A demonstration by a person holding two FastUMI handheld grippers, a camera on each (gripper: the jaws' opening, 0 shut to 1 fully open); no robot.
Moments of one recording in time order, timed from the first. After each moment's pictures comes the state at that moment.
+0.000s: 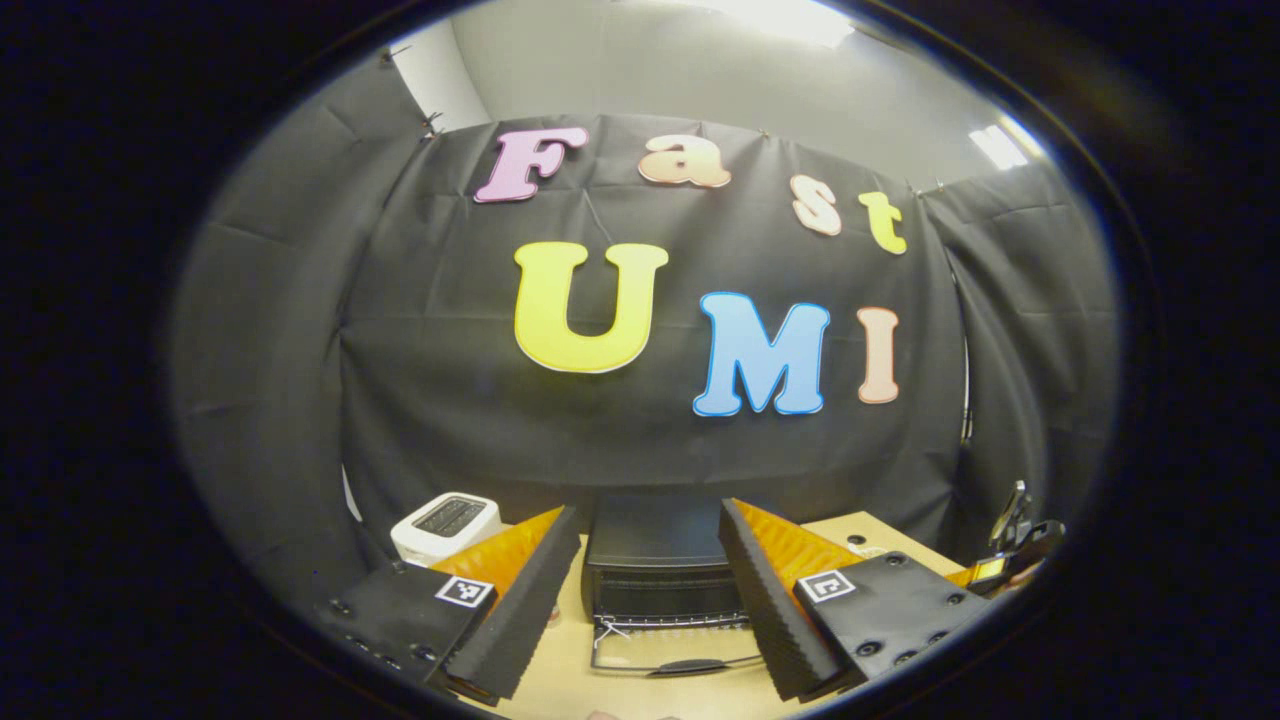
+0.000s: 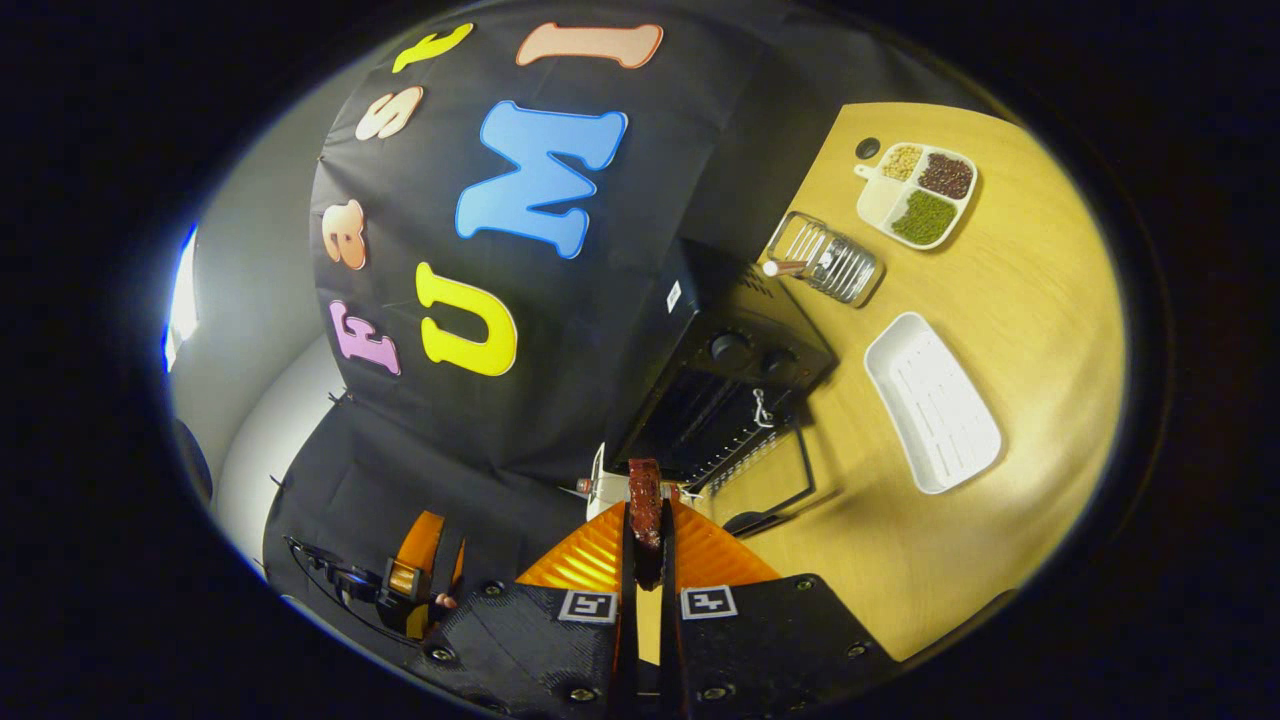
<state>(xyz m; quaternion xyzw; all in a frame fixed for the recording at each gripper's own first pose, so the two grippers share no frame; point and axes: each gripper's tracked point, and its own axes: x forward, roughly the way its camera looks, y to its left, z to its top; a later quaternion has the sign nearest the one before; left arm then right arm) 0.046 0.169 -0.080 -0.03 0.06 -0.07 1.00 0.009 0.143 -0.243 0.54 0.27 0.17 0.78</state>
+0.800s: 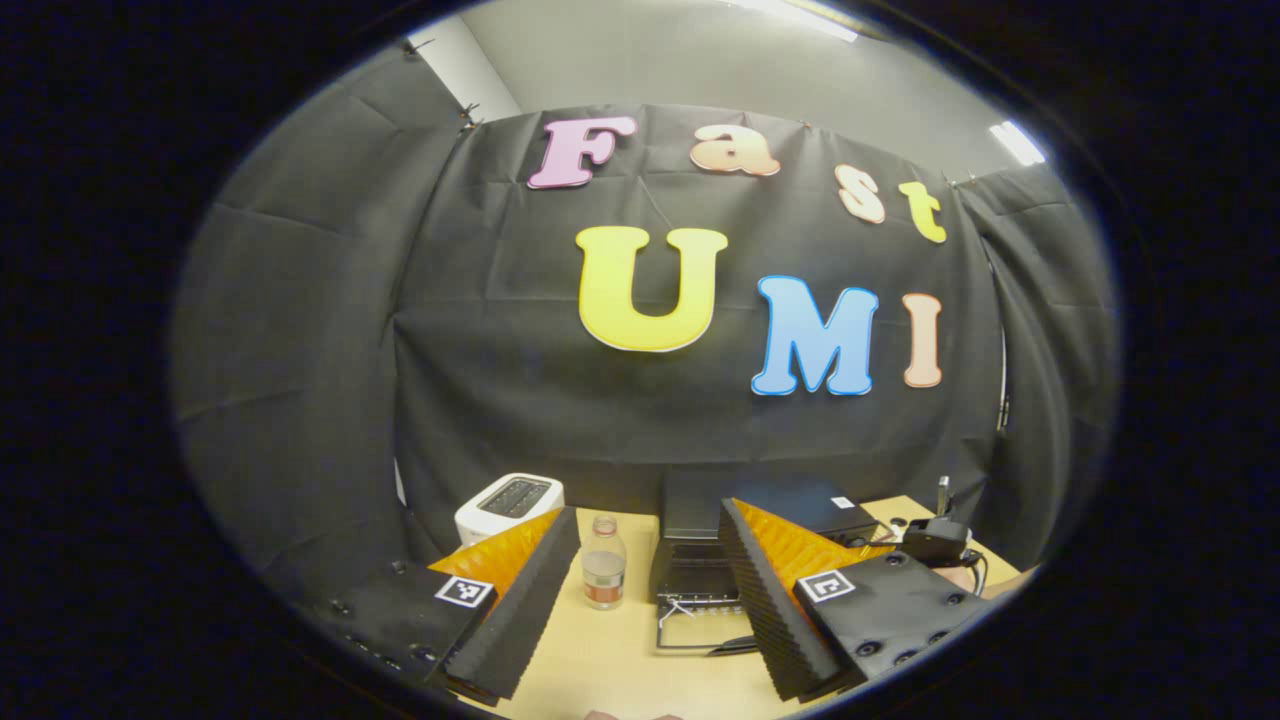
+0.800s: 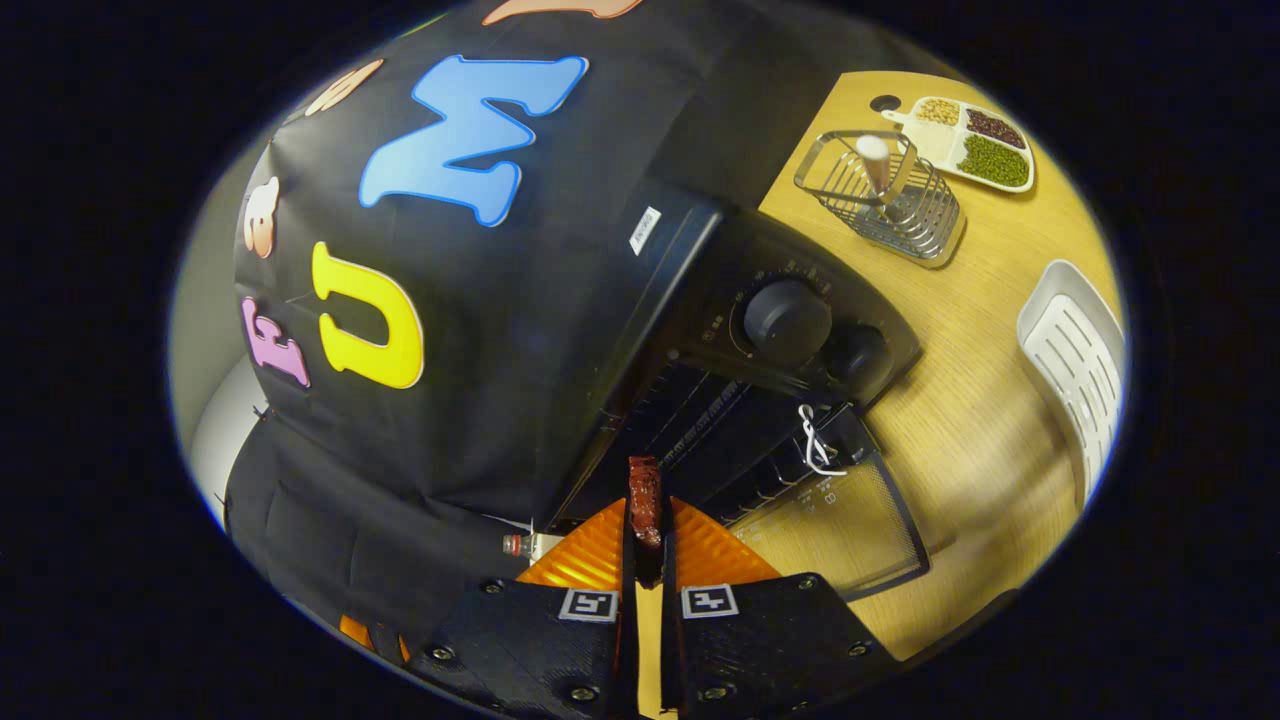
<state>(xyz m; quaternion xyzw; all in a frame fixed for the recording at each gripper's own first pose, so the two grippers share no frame) 0.024 0.249 -0.108 -0.02 0.10 0.00 1.00 0.163 0.233 -0.336 0.52 0.31 0.07 0.79</state>
